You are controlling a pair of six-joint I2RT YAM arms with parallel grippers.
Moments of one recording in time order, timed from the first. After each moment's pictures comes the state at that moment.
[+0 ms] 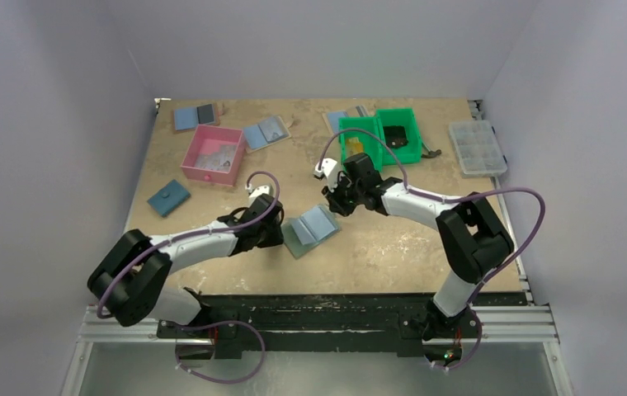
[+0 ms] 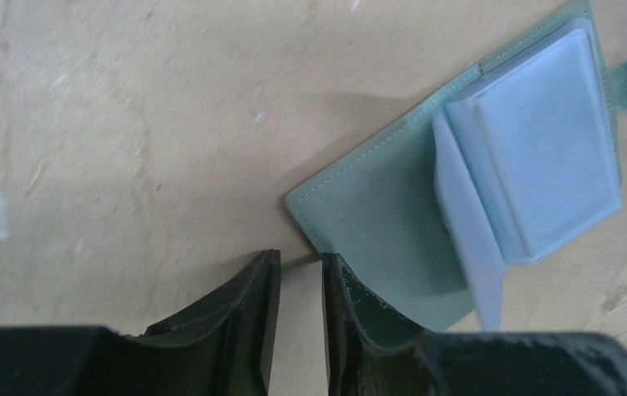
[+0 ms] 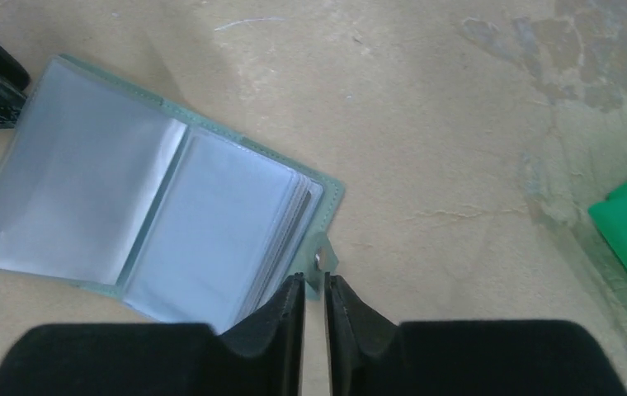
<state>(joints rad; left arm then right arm) -0.70 1.37 0.60 -0.22 -0.21 -0.80 0.61 1.71 1.01 -0.13 -0.29 -0.31</state>
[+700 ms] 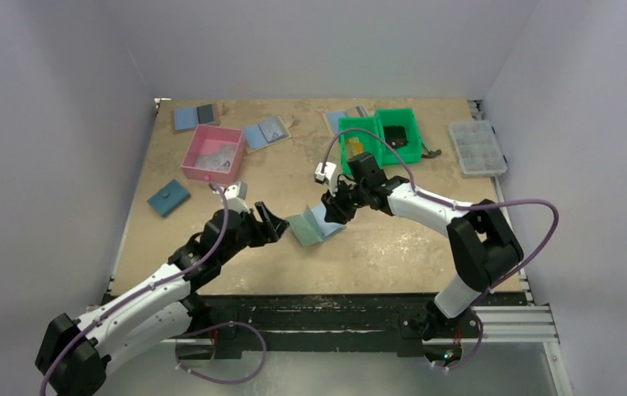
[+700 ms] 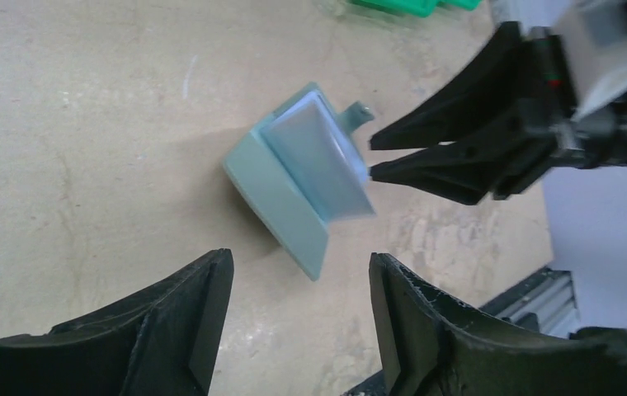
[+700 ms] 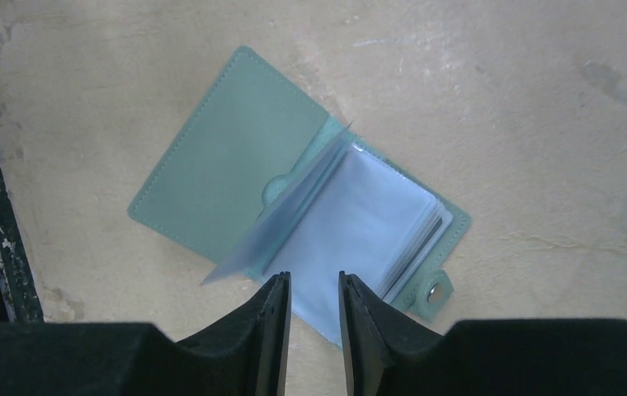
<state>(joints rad) -0.69 0.82 0.43 -0.08 -0.13 -0.79 0.58 1.62 1.01 -0.24 -0.52 -0.37</state>
